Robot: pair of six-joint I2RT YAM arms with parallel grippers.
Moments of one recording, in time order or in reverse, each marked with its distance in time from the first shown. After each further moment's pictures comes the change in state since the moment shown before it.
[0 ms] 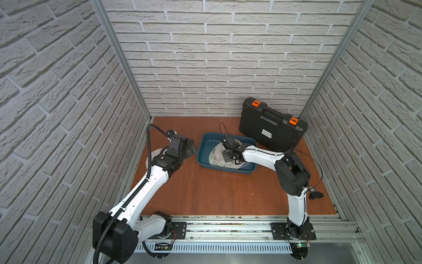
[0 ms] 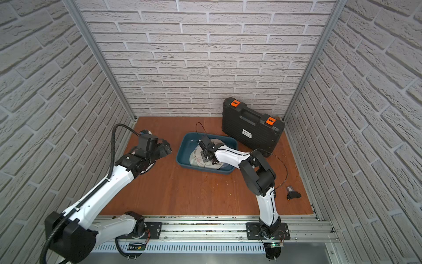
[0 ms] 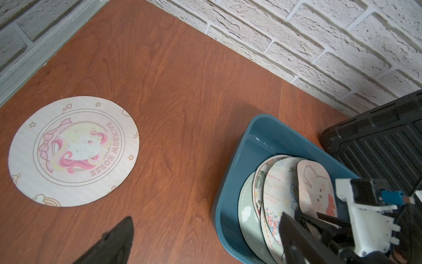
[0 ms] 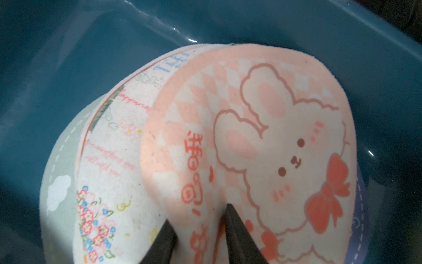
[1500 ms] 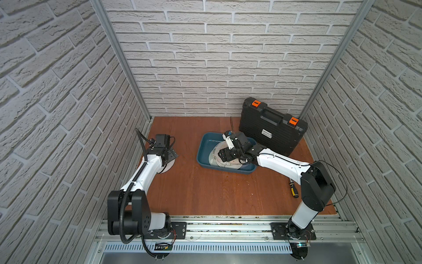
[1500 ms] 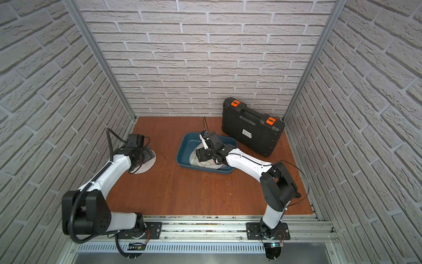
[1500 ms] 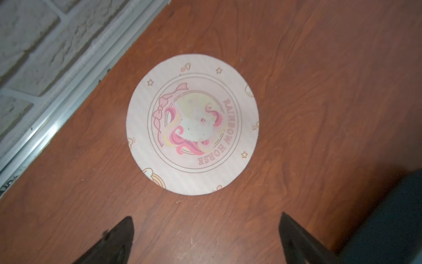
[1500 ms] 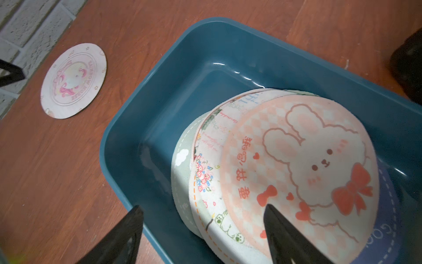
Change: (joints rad) left arm 0.388 0.233 -0.010 -0.130 0.034 0.064; right arm 0.012 -0.294 -0.154 0.111 -0.298 -0.019
